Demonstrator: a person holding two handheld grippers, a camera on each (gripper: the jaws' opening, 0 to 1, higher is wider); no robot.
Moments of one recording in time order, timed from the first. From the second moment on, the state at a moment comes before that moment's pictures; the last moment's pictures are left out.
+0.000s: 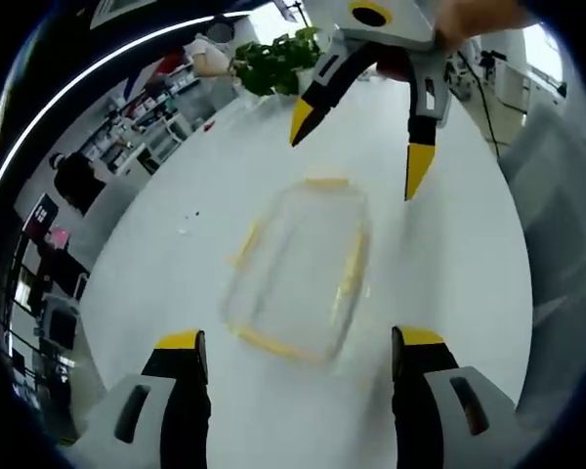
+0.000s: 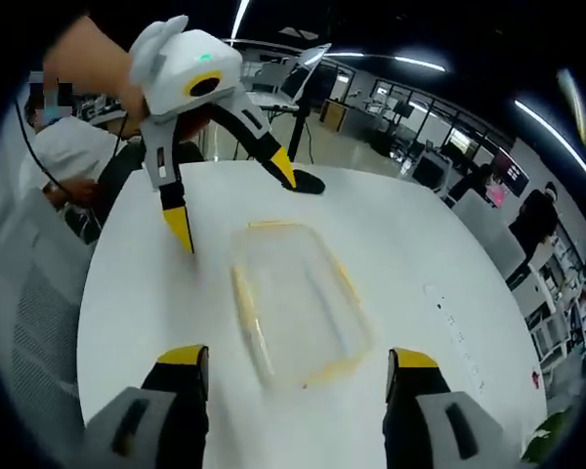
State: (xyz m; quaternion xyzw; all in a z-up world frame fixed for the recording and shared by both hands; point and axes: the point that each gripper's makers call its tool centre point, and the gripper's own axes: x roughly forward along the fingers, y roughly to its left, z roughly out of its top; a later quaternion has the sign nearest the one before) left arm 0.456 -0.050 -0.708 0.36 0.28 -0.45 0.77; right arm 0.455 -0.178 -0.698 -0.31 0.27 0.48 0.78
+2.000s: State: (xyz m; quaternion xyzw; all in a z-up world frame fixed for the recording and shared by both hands) left arm 0.317 -0.026 -0.713 0.17 0.26 -0.34 0.89; right arm 0.329 -0.242 -0.700 -0.19 0.24 0.39 0.87
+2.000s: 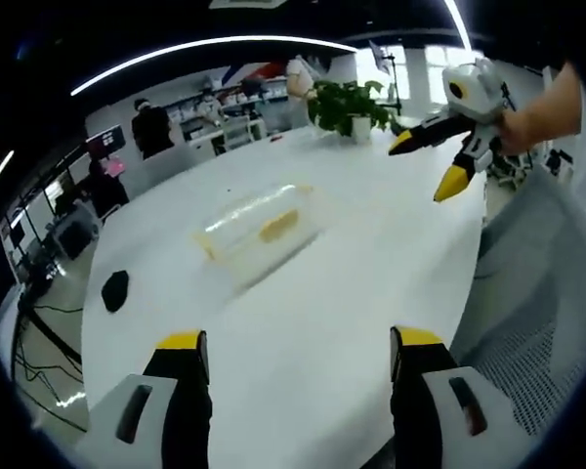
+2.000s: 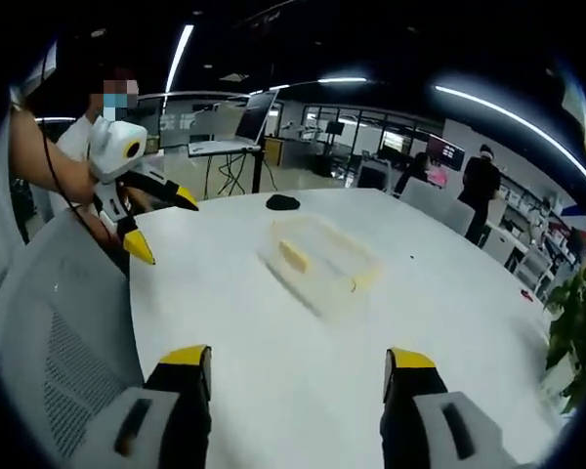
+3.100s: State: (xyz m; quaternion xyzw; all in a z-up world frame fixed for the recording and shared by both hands) left arm 0.307 -0.040 -0.719 0.14 0.25 -0.34 0.90; right arm 0.312 -0.259 -0.713 -0.16 0.24 0.36 0.89
